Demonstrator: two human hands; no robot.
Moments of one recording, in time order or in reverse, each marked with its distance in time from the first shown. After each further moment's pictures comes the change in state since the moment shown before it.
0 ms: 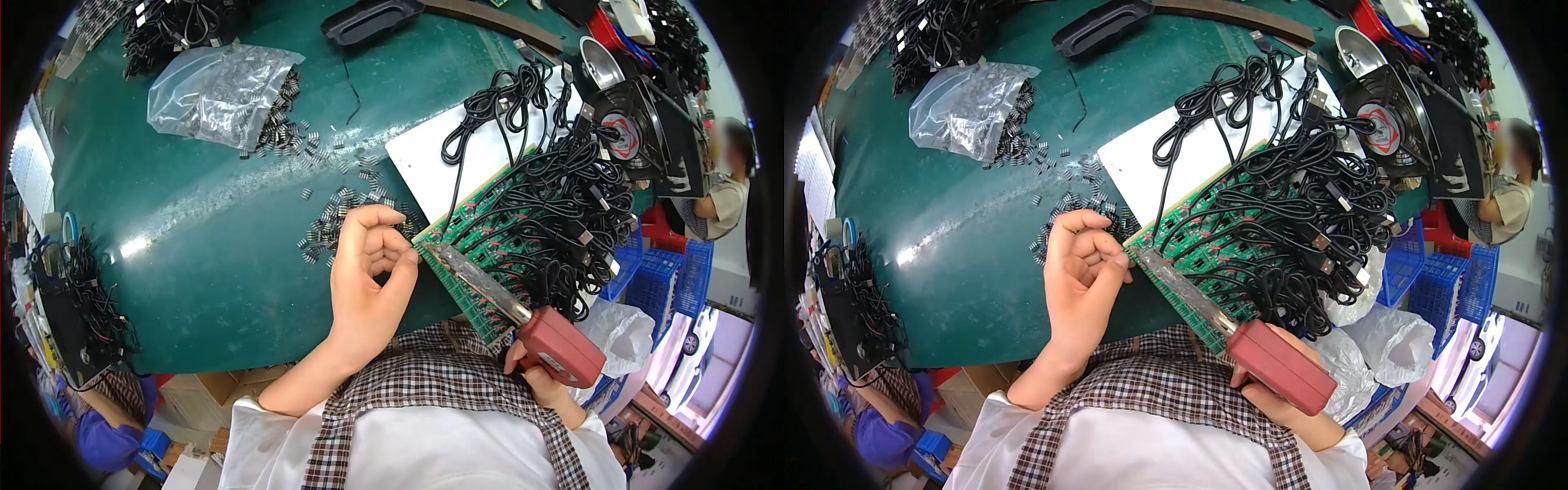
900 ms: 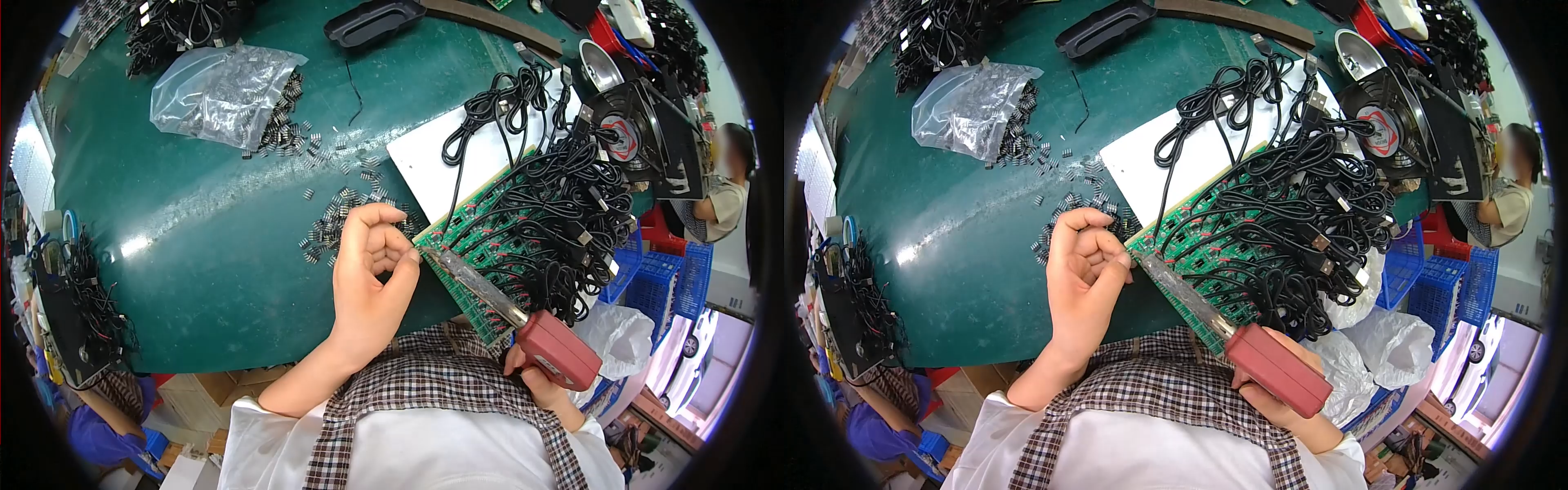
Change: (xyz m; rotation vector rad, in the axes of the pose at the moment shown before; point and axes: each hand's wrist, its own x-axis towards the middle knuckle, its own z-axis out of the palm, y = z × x) left_hand 0.001 -0.001 0.002 -0.011 0.011 0.003; right_hand -0.005 0.006 -0.004 -0.366 0.015 -0.093
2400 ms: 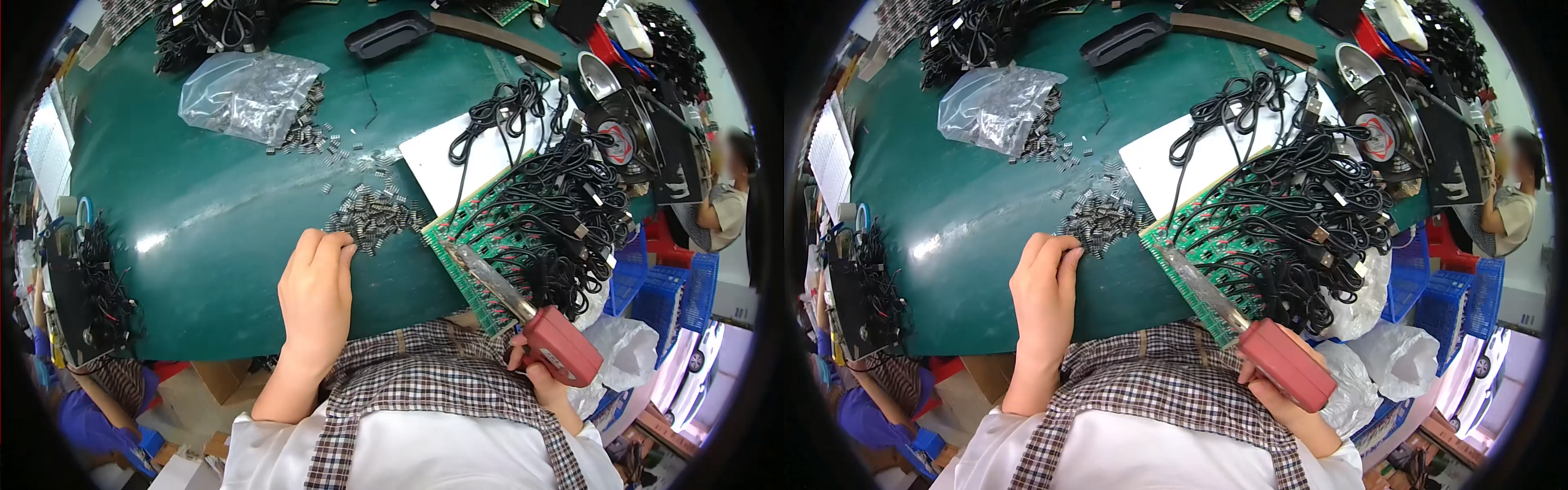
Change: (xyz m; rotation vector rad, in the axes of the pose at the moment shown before) left_hand -0.018 0.012 -0.046 1.112 0.254 0.366; right_hand 0.003 -0.016 0.009 0.334 0.062 0.067
